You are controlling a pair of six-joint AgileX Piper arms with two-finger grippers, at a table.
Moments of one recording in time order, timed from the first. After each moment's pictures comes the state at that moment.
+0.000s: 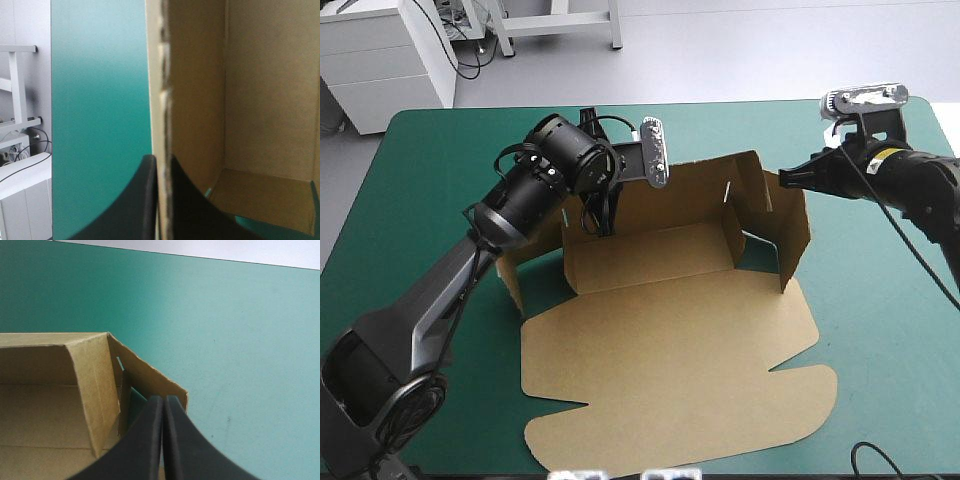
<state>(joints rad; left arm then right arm) -0.71 1.77 -1.94 0.31 1.23 0.78 0.19 1.26 -1.45 0.09 0.88 -0.05</state>
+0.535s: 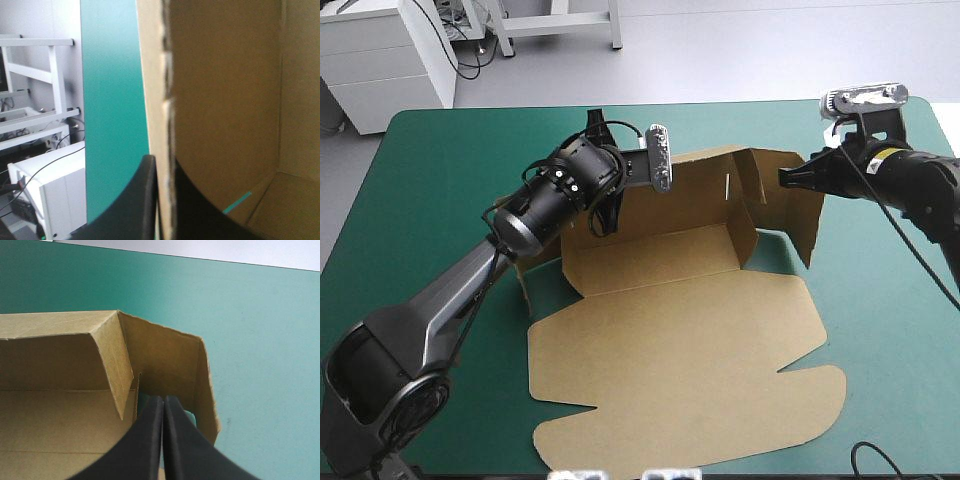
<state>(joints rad) -0.73 1.79 -1.81 0.47 1.05 0.70 0.19 1.26 -1.45 0.09 0.88 -0.05</state>
